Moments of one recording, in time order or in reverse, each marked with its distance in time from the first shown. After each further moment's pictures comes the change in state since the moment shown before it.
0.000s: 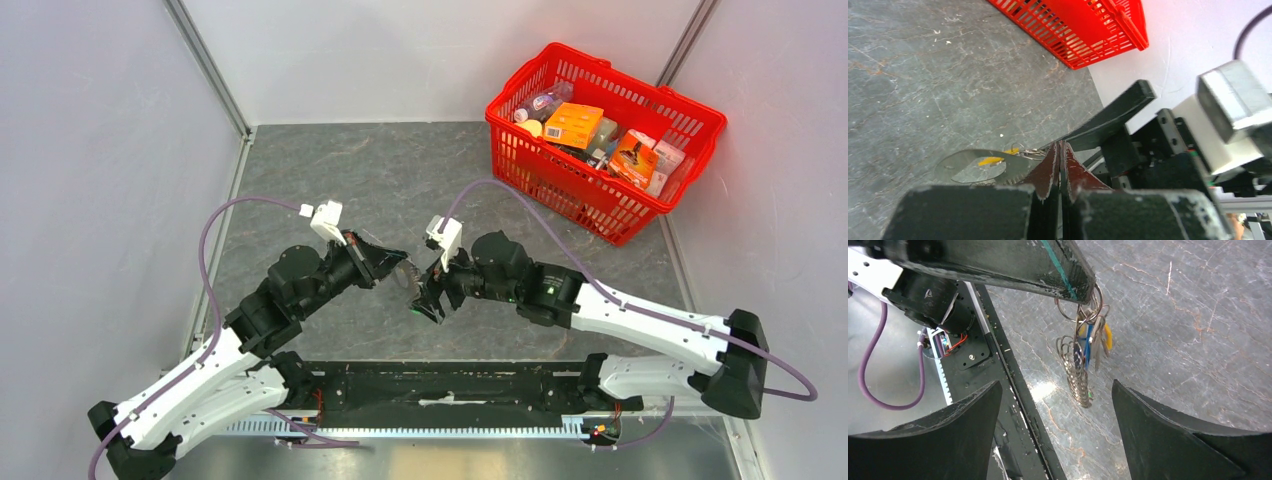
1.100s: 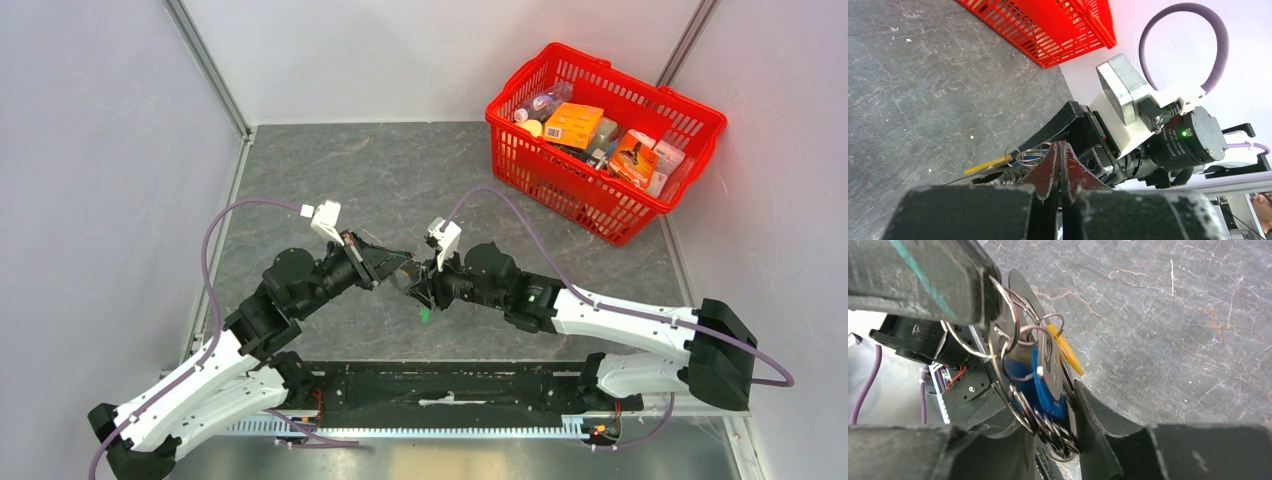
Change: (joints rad) left arm 0.000 -0.020 -0.021 0.088 0.087 -0.067; right arm 0.000 0.089 -0.155 0.327 0.059 0.140
